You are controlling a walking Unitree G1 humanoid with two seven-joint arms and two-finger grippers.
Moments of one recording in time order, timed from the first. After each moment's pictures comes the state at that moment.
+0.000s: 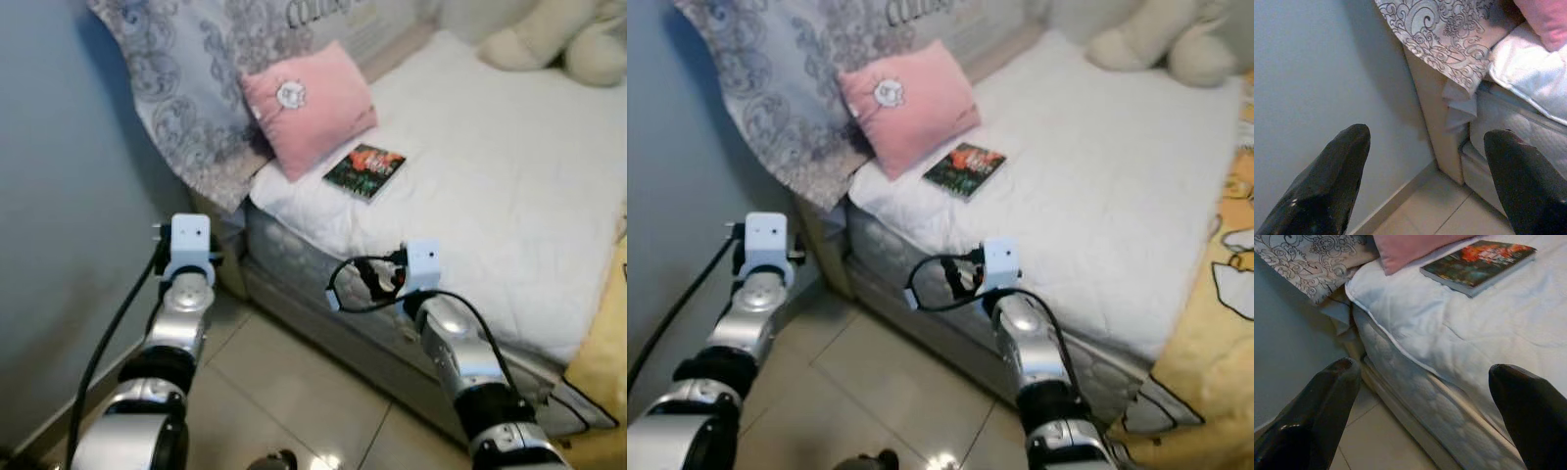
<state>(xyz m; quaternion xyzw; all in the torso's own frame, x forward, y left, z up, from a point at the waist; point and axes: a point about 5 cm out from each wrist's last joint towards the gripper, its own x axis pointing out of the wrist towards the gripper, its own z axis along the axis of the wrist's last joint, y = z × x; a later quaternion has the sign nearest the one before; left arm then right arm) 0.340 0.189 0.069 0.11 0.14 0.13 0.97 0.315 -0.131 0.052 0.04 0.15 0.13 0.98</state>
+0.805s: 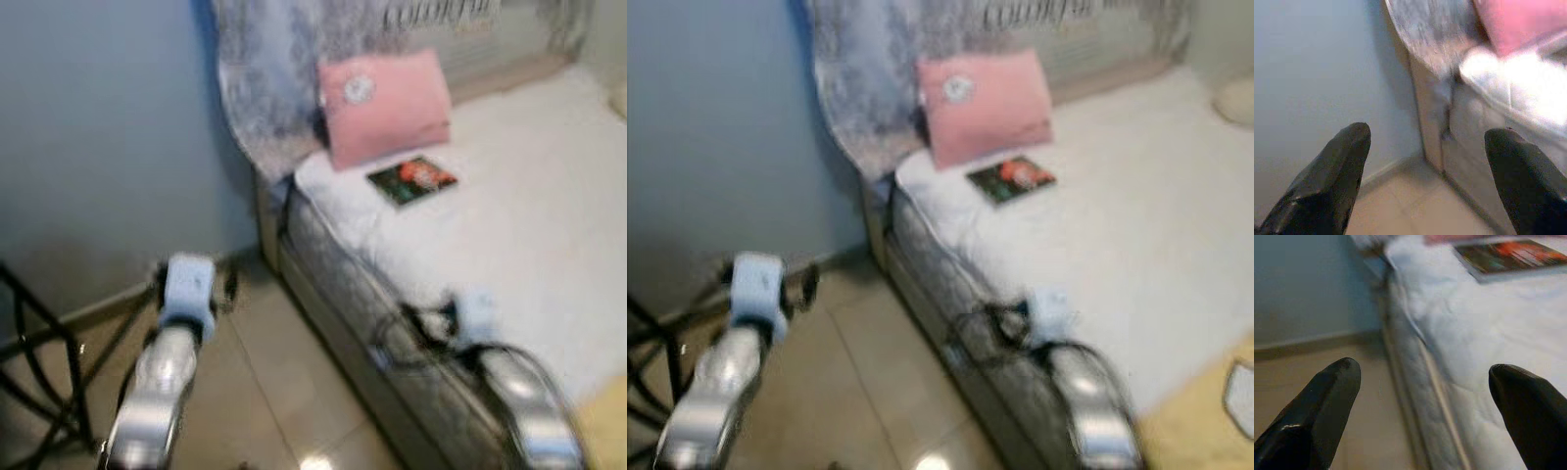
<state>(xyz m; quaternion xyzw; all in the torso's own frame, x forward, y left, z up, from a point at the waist) 0.275 0.177 0.087 0.09 0.06 0.01 0.99 0.254 -0.174 0.046 0.00 0.17 0.14 0.98</state>
